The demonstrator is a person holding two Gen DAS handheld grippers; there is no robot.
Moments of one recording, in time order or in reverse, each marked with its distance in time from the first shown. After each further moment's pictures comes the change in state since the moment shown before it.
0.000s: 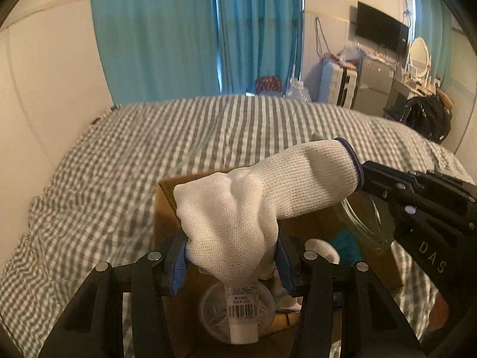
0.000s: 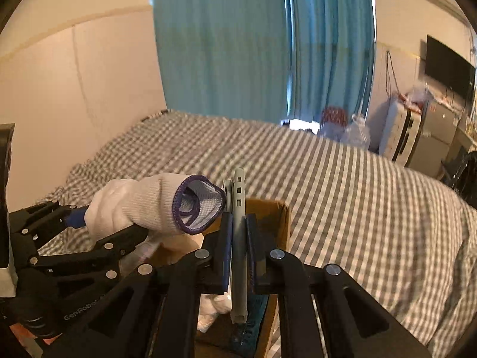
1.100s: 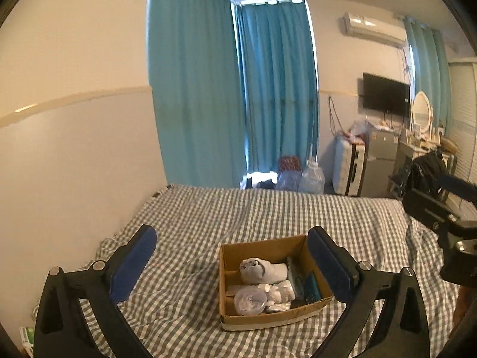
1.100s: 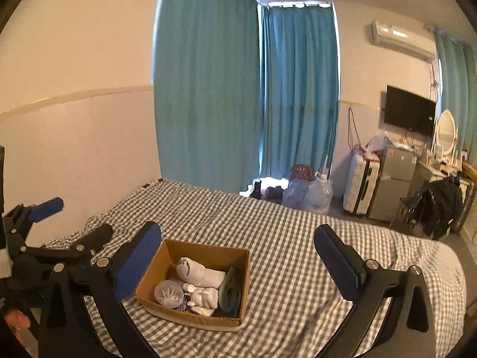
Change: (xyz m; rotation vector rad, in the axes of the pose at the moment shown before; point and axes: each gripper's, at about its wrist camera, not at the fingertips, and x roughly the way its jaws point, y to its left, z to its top) left arm -0.258 0.002 -0.003 -0.070 -0.410 0.126; right arm -0.255 0.019 0.022 -0.007 -0.310 -0.138
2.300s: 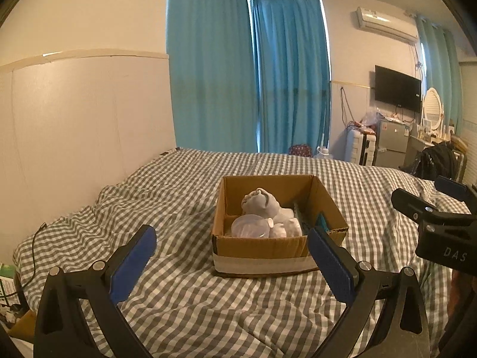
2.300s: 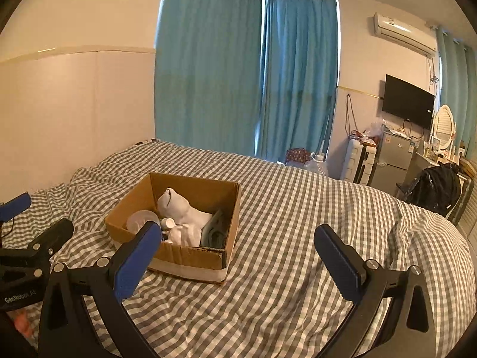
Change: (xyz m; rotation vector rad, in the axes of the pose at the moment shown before) left arm 0.017 -0.016 -0.147 -0.047 0.035 0.061; right arm 0.030 -0.003 -0.140 -0.035 0.060 -0.033
